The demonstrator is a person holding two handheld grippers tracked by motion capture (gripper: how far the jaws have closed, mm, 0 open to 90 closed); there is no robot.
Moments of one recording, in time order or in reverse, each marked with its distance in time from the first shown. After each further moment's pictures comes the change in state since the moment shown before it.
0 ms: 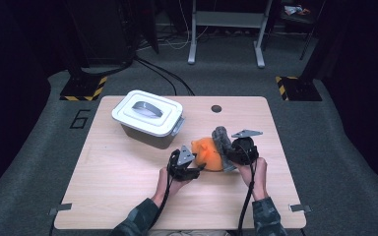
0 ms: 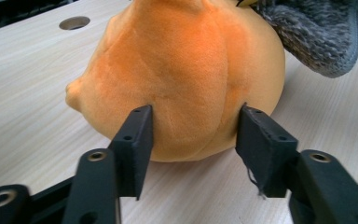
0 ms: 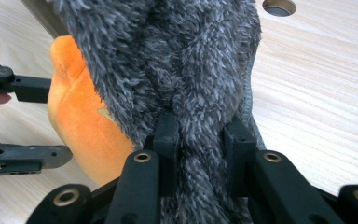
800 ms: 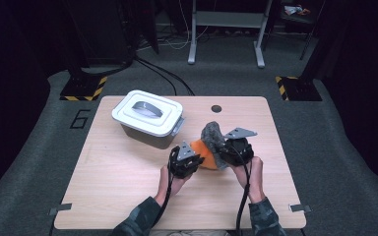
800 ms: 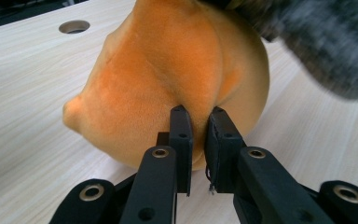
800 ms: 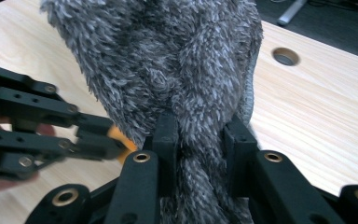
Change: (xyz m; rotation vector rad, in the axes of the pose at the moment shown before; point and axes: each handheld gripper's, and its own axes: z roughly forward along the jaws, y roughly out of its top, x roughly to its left) left arm -0.003 0.018 -0.010 -0.008 -0.020 -0.071; right arm 0.041 0.021 -0.026 -0.083 0.002 -0.123
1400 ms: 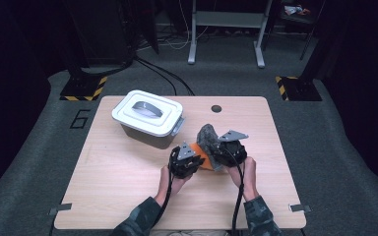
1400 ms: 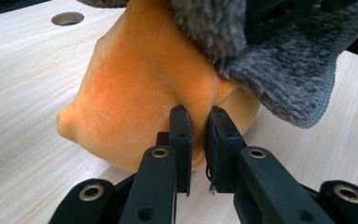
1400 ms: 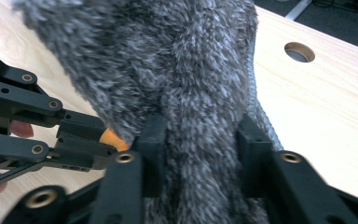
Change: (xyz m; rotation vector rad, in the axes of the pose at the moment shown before) left arm 0.004 -0.005 0.005 0.018 -0.014 -0.014; right arm -0.002 -0.014 0.029 -0.001 0.000 -0.028
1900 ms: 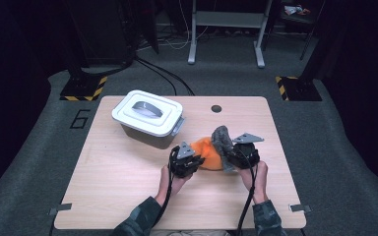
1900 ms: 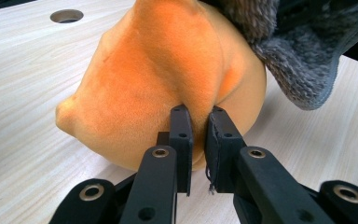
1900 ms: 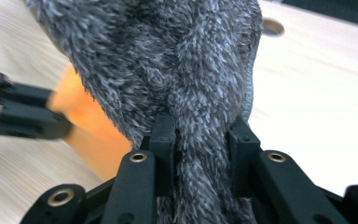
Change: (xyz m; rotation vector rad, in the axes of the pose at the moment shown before) left arm 0.000 0.000 0.001 -0.003 -0.005 -0.026; right arm -0.032 -0.028 -0.010 0.009 -0.044 0.096
